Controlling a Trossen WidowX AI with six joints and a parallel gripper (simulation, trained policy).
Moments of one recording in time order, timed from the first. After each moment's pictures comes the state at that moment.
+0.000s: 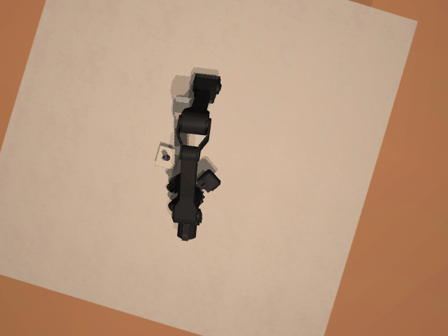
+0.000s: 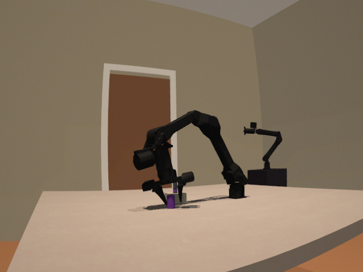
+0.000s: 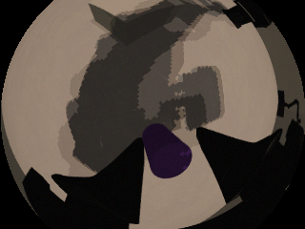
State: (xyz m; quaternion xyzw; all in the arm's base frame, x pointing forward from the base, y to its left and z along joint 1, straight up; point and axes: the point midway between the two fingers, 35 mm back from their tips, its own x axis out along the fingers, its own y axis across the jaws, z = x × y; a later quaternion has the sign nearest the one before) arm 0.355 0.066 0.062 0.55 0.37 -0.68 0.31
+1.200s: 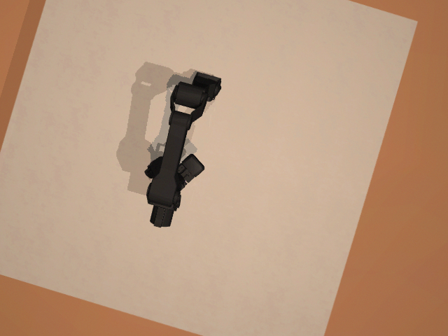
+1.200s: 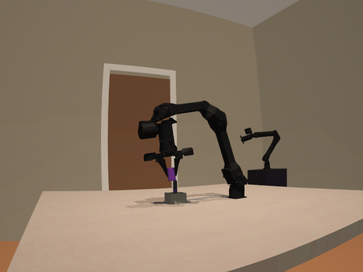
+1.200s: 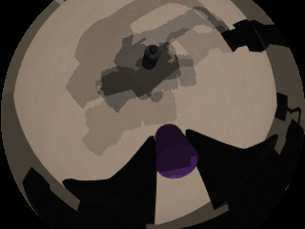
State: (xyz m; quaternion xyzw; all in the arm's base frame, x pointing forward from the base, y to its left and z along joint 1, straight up) arm 0.327 0.007 0.158 0.58 0.36 -0.65 0.33
